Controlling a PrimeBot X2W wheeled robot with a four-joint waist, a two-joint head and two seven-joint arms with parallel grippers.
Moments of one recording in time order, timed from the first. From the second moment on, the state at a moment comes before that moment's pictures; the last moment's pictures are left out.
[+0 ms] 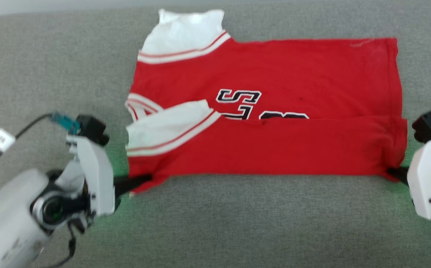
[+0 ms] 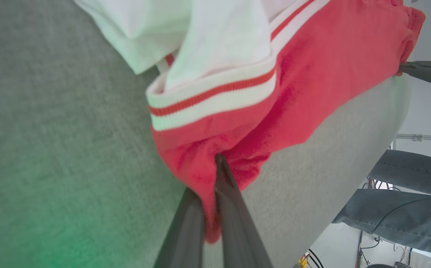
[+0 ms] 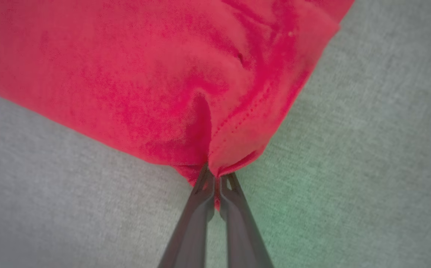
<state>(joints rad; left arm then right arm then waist) -0.80 0.78 -0.97 0.31 -1.49 -0.12 0.53 -0.48 -0.66 0.37 0.10 0.70 0.13 0.88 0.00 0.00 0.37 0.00</state>
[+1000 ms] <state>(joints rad) -0.43 1.02 -0.96 -0.18 -1.49 0.04 0.24 -0.14 -0.85 0.24 -0.07 0.90 0.13 0.67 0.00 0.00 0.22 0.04</state>
